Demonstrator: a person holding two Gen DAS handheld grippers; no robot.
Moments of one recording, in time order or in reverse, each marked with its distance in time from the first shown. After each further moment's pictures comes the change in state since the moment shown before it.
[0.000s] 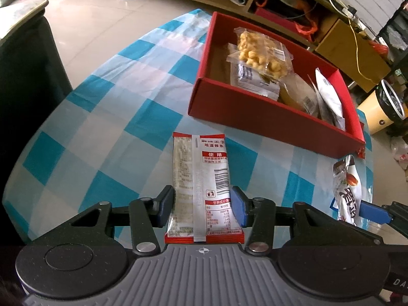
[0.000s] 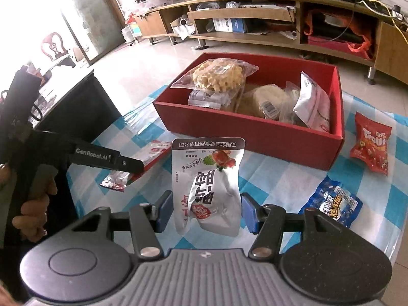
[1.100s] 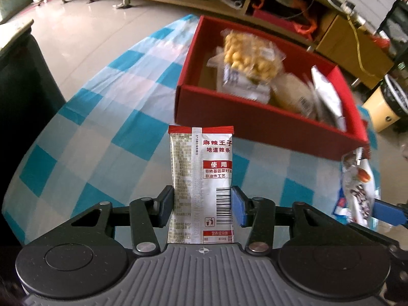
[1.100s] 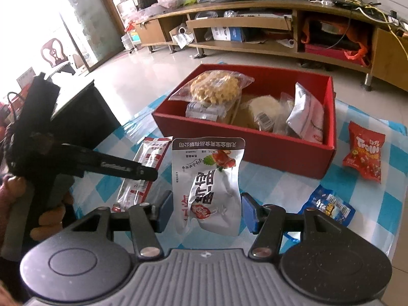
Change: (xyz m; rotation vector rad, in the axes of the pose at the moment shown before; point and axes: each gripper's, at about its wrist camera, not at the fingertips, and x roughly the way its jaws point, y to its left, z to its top) left arm 0.003 -0.027 0.003 0.030 -0.039 0.038; right arm -0.012 -0.004 0.003 0.008 -0.046 -0.010
